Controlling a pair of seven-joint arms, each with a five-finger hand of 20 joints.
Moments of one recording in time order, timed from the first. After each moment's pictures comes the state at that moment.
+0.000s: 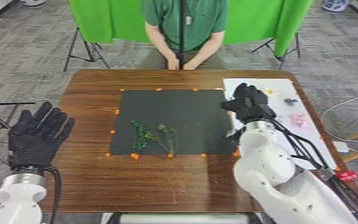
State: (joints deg) left arm 126.4 -57.5 -100.0 -123.3 0.2 13.9 20.0; right arm -80.6 -56.7 54.7 -113.7 -134.6 5.6 51.8
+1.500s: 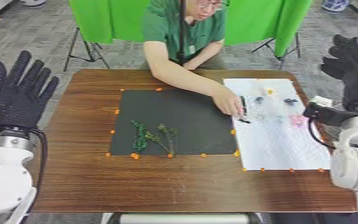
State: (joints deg) left arm 114.9 -49.2 -100.5 -120.3 6.2 11.3 20.0; right arm -106.0 -51.0 97.0 -123.0 -70.4 28.8 6.4
